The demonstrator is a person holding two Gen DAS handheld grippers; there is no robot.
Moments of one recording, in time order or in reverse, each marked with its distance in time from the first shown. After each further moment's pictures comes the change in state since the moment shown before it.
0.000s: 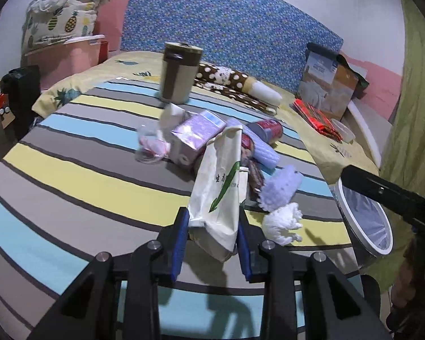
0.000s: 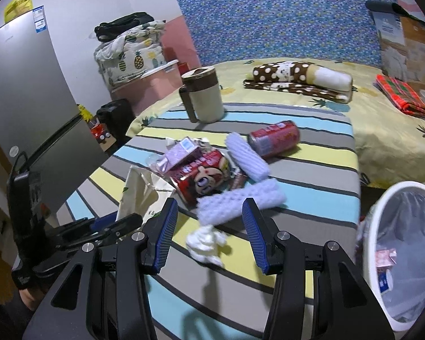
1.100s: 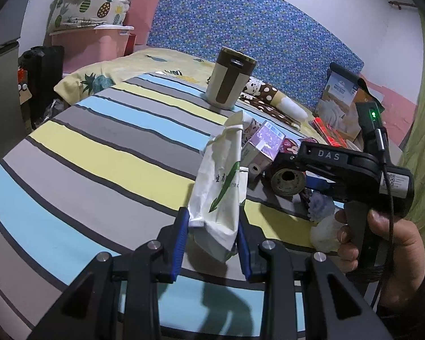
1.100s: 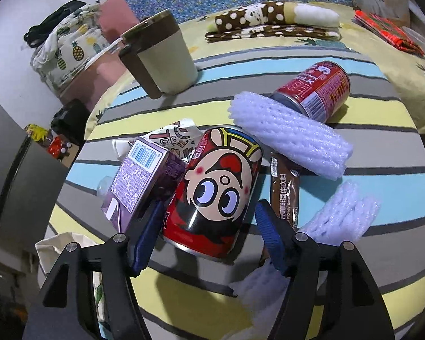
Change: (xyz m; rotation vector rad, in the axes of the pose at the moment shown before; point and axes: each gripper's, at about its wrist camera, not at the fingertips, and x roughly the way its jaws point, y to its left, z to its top) left arm 0.003 0.077 -0.002 -0.108 -0.024 0.010; right arm 0.117 0.012 0.021 0.266 0.179 -0.134
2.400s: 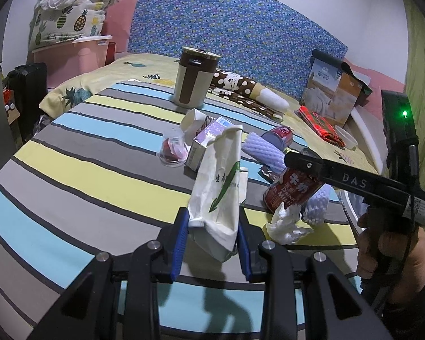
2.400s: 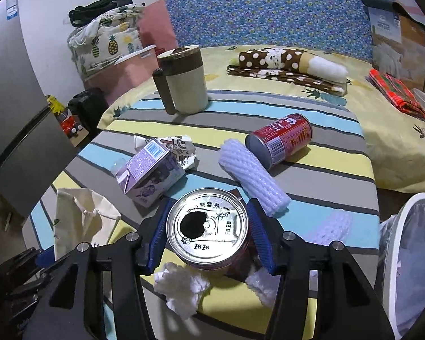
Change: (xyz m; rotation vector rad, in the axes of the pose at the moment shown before) left arm -0.006 -0.046 0.000 0.095 0.009 -0.017; right arm -0.055 -0.019 -0.008 -0.244 -0.132 -0.007
